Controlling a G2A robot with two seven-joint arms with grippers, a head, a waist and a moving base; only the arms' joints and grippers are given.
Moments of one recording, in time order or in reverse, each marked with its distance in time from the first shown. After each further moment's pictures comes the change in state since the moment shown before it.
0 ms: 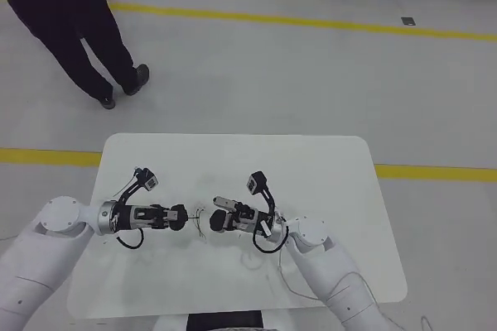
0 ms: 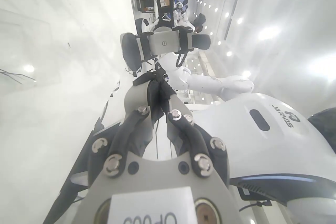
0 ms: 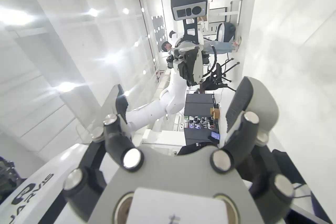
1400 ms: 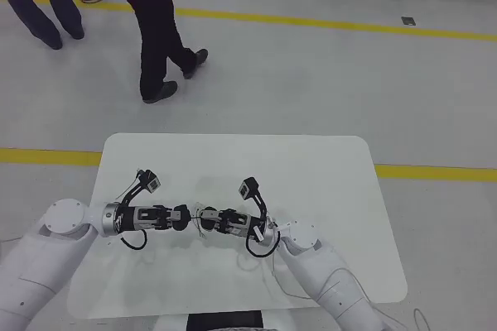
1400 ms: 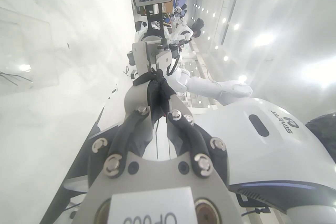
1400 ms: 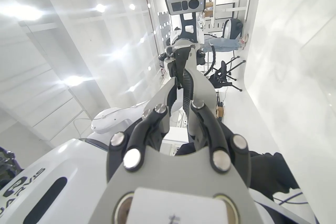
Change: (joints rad) left arm 0.005 0.000 0.024 -0.001 -0.007 0.010 0.041; right arm 0.055 -0.016 -0.104 0.139 0.066 -0.147 0.002
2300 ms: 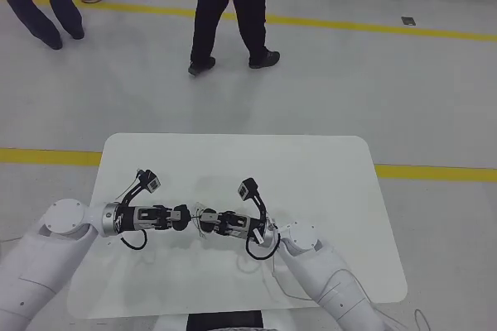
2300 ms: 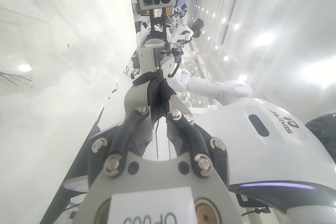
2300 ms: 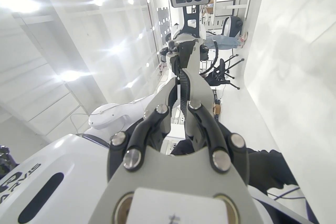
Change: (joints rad) left arm 0.000 0.000 0.000 0.000 0.000 0.000 0.000; right arm -0.005 0.009 -0.006 -0.025 -0.013 -0.006 0.005
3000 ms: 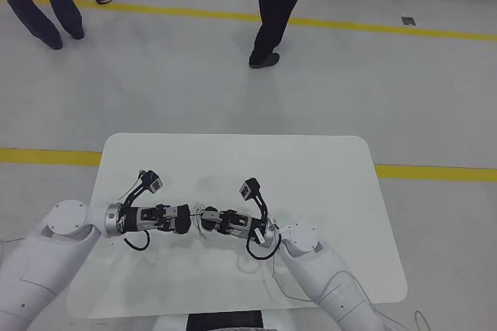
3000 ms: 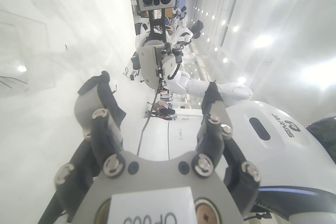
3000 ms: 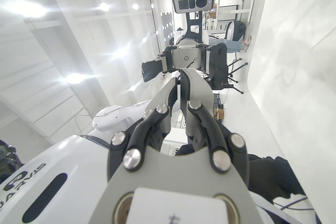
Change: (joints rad) left arm 0.006 0.003 0.016 -0.020 0.000 0.008 0.031; right arm -0.011 0.003 0.001 -0.001 0.030 -0.018 -0.026
